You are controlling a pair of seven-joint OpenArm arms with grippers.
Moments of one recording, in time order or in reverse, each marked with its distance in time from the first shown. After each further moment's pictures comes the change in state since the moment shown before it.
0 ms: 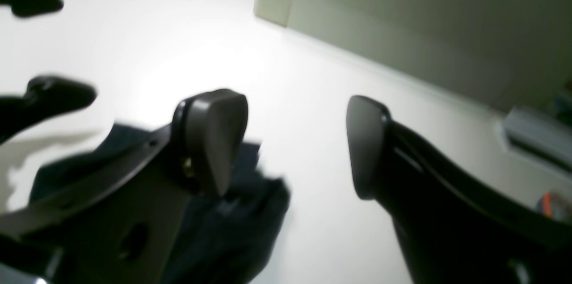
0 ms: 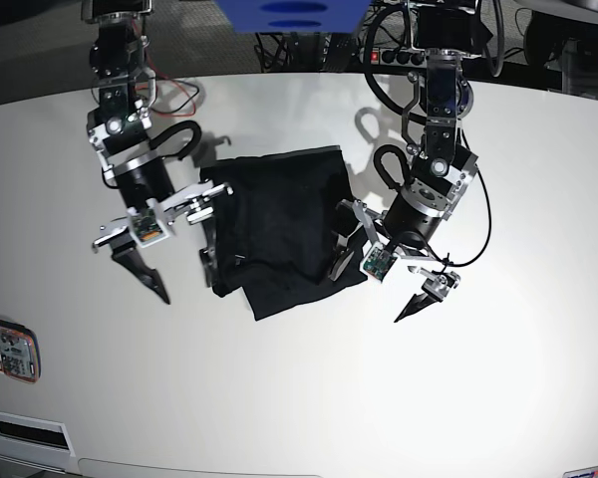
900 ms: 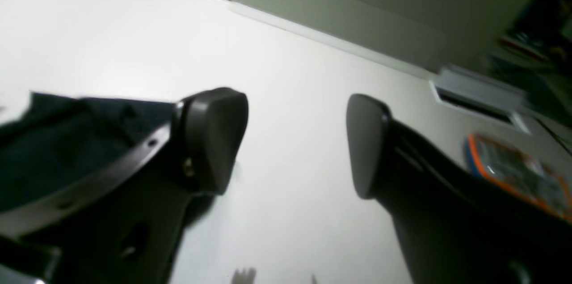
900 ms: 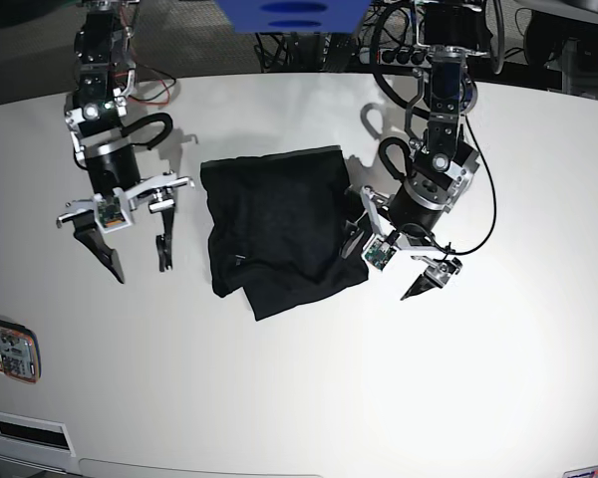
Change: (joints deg) left arm 1.1 -3.0 1.7 -1.6 -0.9 -0.1 7.7; right arm -4.8 0.0 8.3 0.0 -0.1 -0.5 -0.5
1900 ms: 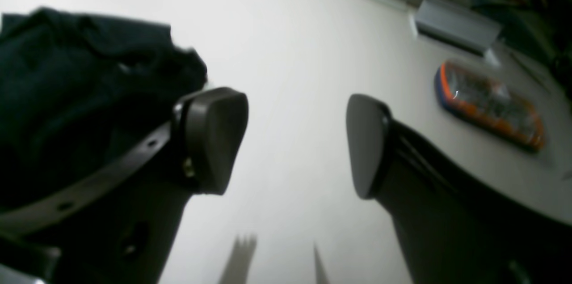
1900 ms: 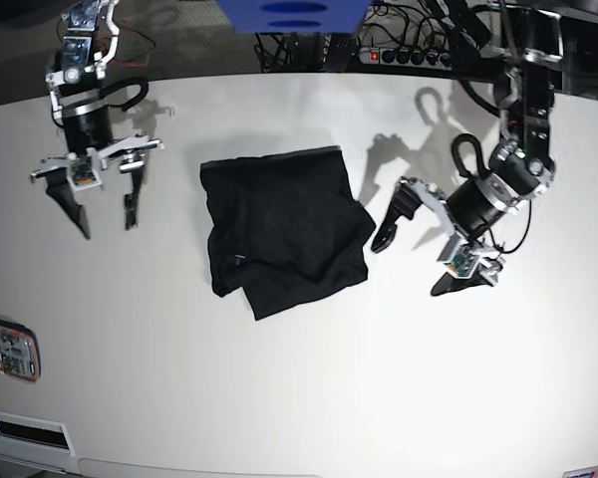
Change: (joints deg) left arm 1.5 -19.8 -3.7 4.0 -44.0 -5.9 7.3; right arm -9.3 -0.4 9.4 0.5 -0.1 0.8 5.1
